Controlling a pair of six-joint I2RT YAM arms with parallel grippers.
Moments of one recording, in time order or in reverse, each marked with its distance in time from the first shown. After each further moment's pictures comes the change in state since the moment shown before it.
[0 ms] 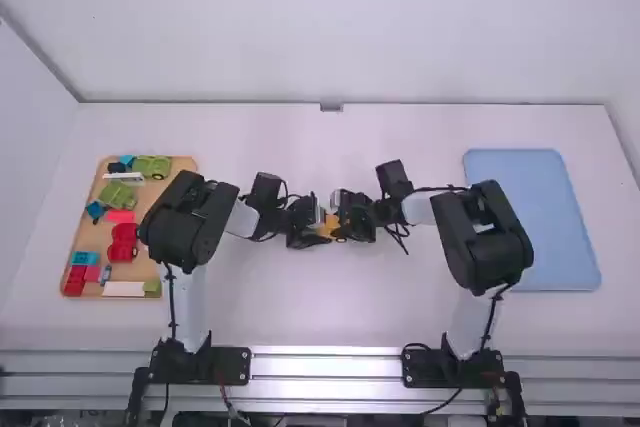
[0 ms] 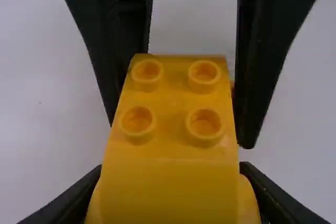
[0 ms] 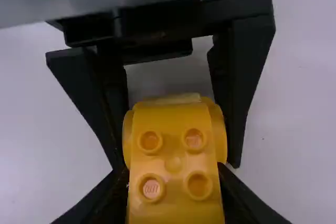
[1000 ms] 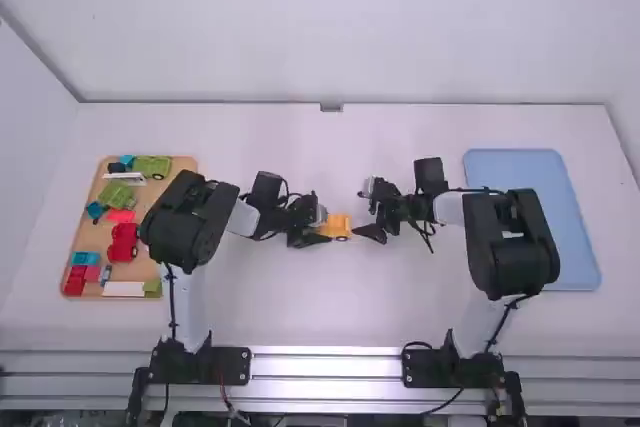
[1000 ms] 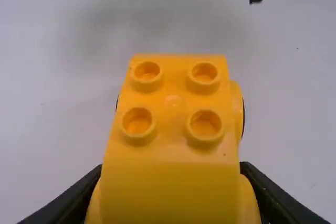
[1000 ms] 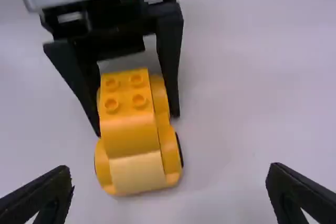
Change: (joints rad) left arm -0.002 0.000 0.013 -0.008 -0.013 -0.009; right arm -0.189 -0.071 -0.071 0.057 -0.111 -0.017
